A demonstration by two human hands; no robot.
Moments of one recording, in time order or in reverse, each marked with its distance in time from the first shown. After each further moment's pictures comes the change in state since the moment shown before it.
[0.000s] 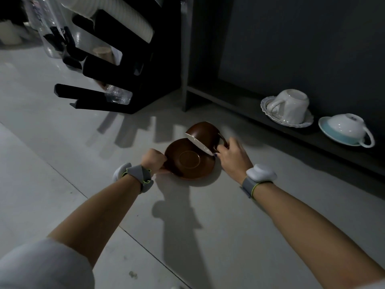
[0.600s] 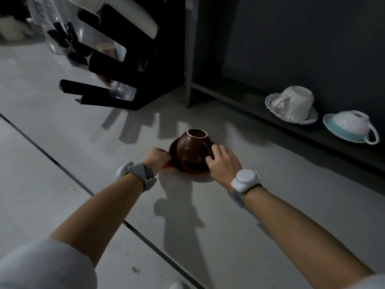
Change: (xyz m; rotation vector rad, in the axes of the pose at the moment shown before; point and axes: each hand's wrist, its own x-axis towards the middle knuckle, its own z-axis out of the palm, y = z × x) left_hand -0.001 -0.009 -0.003 -0.138 -0.065 -0.038; right_hand -0.014 -0.036 0.008 -0.328 0.015 -0.270
